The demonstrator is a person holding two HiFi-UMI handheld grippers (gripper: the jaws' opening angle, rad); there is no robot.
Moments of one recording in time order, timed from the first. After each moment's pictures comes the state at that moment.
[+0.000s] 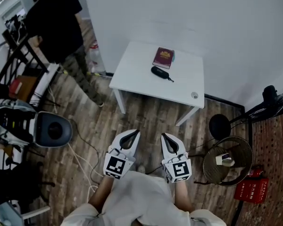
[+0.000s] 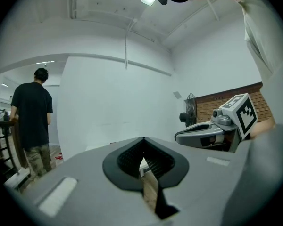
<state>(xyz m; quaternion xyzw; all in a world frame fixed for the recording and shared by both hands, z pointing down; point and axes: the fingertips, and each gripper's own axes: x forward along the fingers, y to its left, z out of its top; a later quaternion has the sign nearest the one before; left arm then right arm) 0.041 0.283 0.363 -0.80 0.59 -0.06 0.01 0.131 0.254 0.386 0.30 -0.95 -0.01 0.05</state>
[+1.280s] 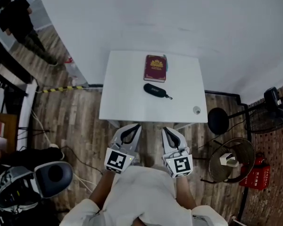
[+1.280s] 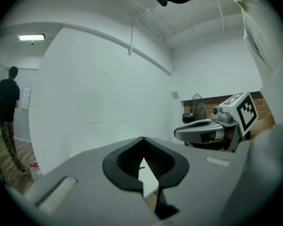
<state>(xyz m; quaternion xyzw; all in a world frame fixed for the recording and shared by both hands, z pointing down) -0.082 0.014 0.373 -0.87 0.50 -0.05 -0.01 0.011 0.007 0.389 0.41 -0.91 0.00 0.07</state>
